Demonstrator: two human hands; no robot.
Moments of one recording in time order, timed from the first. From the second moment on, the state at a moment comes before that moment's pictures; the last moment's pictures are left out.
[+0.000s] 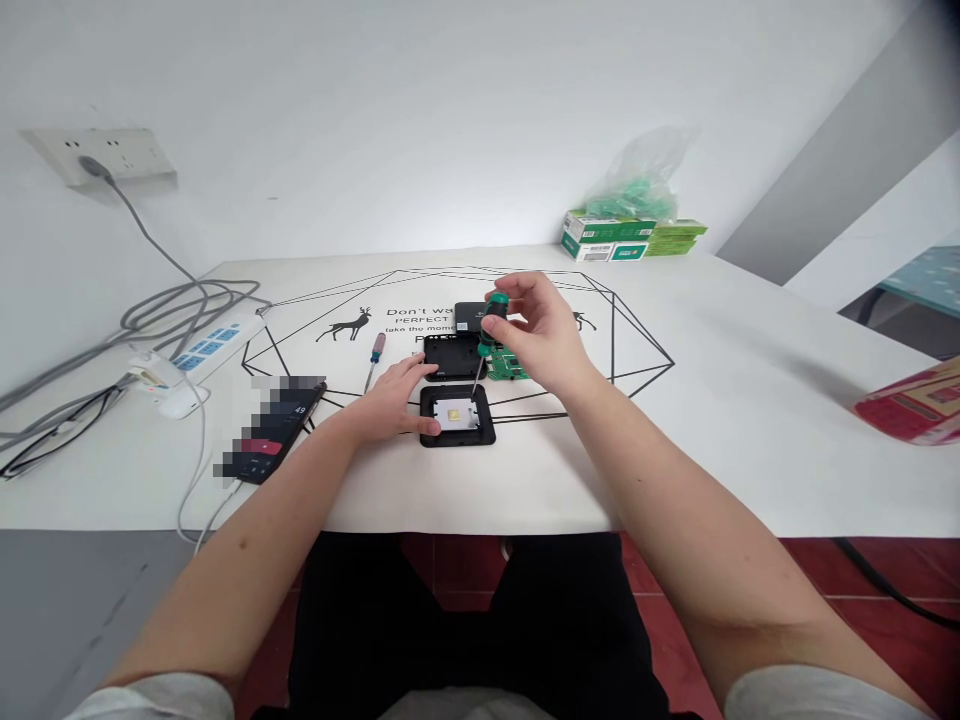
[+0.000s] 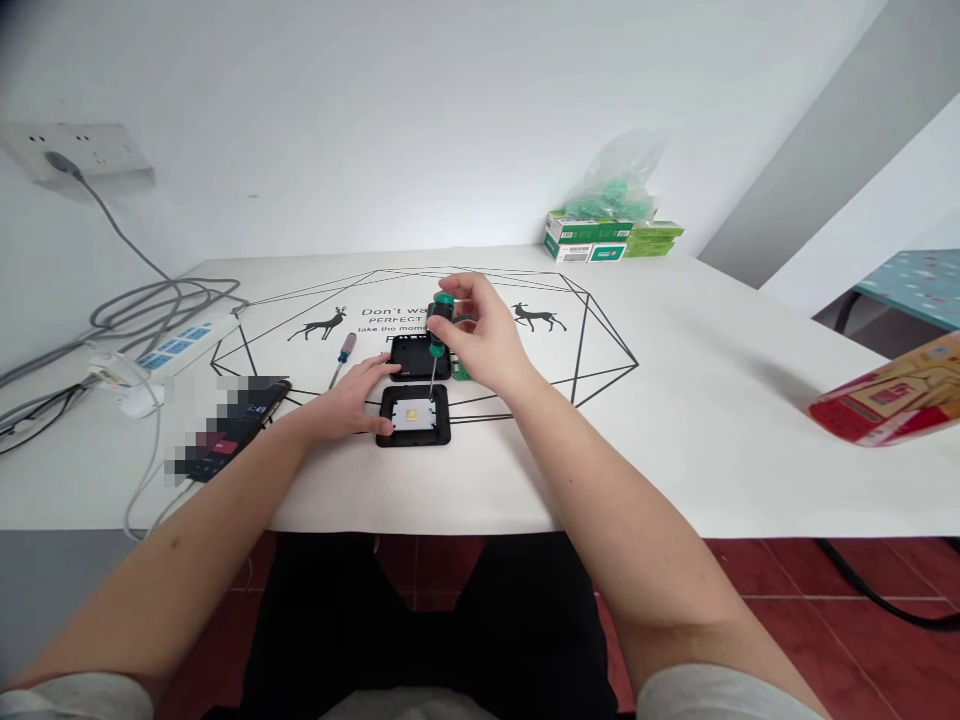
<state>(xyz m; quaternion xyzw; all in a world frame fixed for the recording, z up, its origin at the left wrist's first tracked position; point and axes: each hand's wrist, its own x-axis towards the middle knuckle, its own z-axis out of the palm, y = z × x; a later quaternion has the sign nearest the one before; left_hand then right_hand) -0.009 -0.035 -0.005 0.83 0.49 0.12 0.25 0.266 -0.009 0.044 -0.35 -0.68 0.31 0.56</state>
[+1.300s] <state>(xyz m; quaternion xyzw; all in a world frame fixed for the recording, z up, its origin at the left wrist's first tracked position) -0.023 0.000 -0.028 0.71 0.64 0.29 0.04 0.271 0.013 0.026 -0.41 -0.62 0.24 0.63</state>
